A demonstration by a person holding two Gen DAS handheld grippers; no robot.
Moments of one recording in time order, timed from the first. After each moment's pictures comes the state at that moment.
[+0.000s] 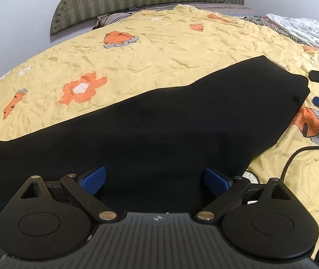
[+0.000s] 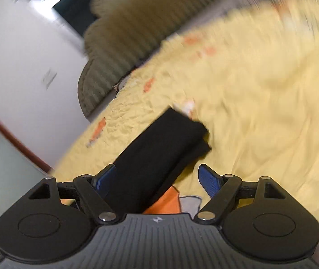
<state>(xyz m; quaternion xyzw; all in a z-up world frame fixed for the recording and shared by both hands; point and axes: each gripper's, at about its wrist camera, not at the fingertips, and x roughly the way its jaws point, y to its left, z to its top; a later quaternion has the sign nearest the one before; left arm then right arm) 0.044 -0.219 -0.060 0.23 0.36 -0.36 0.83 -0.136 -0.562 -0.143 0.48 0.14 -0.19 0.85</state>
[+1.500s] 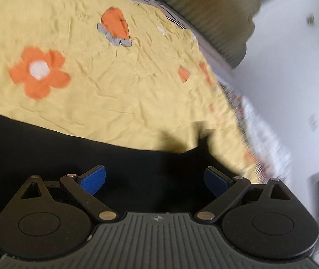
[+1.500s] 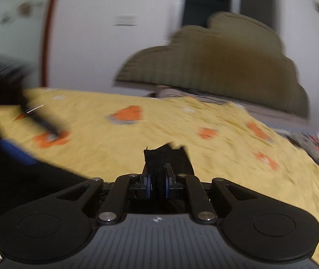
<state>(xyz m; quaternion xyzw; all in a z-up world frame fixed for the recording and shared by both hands) 0.155 -0.246 -0.021 -0.16 0.53 -0.42 0.71 -0.011 -0.443 -0.066 -0.02 0.21 -0.15 0.97</state>
